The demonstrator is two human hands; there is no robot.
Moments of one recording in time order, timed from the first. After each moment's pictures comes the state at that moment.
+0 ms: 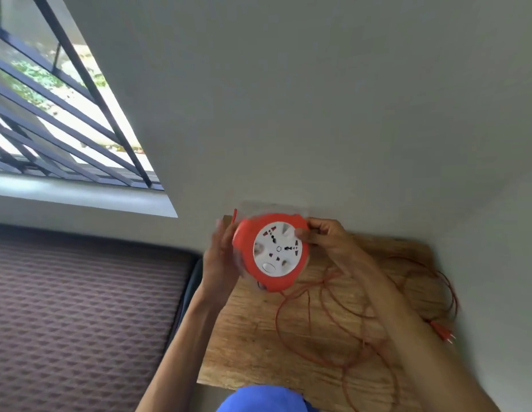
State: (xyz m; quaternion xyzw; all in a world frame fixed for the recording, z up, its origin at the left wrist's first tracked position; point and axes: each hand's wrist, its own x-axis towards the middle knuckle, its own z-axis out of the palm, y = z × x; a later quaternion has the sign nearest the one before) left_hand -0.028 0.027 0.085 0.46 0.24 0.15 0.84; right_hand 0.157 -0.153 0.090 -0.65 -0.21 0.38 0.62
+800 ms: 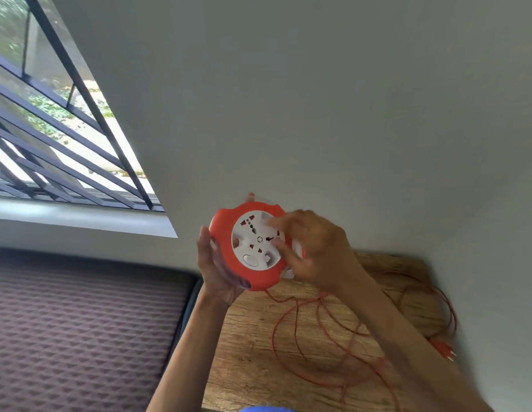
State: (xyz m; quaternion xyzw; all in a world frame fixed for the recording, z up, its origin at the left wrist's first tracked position) left_hand -0.007 -0.004 0.143 0.33 0.03 0.10 0.94; right_hand 0.109 -0.161 0.176 -0.76 -0.54 -0.20 0.30
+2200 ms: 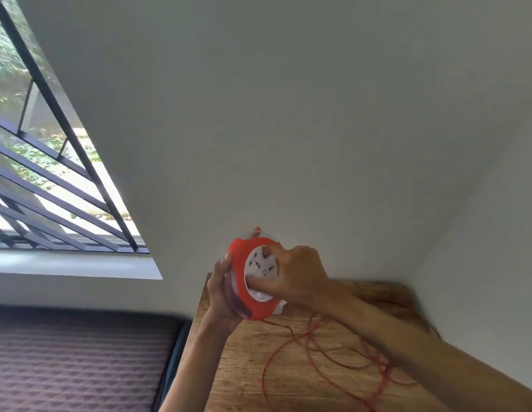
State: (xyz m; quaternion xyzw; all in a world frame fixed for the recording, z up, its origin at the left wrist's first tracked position) left_hand 0.028 -0.011 0.132 0.44 0.06 0.12 0.89; right_hand 0.121 -0.152 0.186 -0.81 -0.48 -0.17 0.28
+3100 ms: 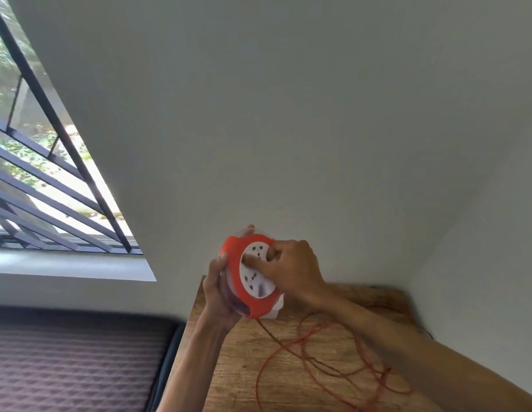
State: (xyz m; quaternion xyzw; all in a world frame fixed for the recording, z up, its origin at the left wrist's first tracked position) left_hand 0.042 -0.010 0.135 0.42 0.05 0.13 0.90; right_hand 0.135 -0.139 0.187 -0.86 -0.33 -0.01 0.39
